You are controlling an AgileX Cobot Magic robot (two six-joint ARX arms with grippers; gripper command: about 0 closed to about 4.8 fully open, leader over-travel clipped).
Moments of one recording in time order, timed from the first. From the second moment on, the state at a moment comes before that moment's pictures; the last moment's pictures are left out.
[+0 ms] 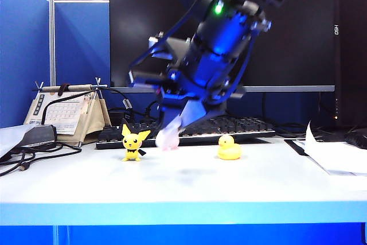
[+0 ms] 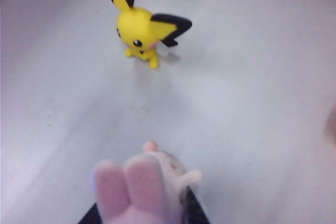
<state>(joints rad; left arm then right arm) -0.03 0.23 0.06 -0.27 0.14 -0.24 0.80 1.72 1.01 0.01 0.16 0.24</state>
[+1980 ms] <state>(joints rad) -0.03 0.23 0.06 -0.27 0.14 -0.24 0.80 1.69 0.84 0.11 0.16 0.34</state>
